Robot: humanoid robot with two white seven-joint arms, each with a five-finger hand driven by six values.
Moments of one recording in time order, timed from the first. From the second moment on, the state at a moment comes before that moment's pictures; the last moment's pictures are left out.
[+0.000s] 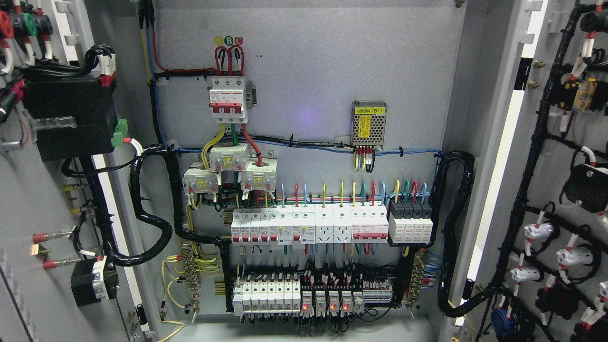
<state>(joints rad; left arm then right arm) 0.05 -0.10 0.11 0.00 -0.15 -0.10 -0.06 -0.33 -0.01 0.56 -1.68 -0.57 0.24 0.70</state>
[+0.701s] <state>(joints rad) 0.30 -0.01 -0.19 -0.64 -0.12 -0.11 -0.08 0.21 -0.14 0.31 -1.95 -0.57 -0.34 0.70</state>
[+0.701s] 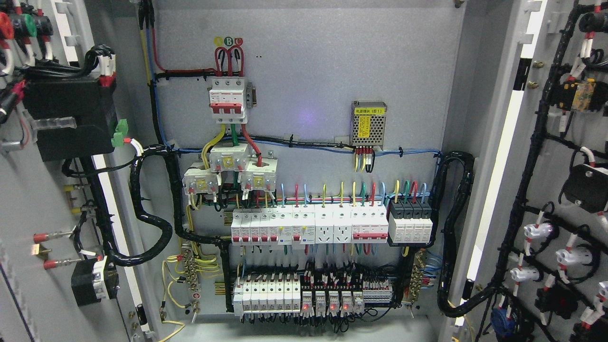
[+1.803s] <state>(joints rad) 0.30 0.03 -0.31 -1.73 -0.14 -0.77 -0.05 0.27 -0.29 -0.11 -2.07 -0.88 -0.48 0.62</state>
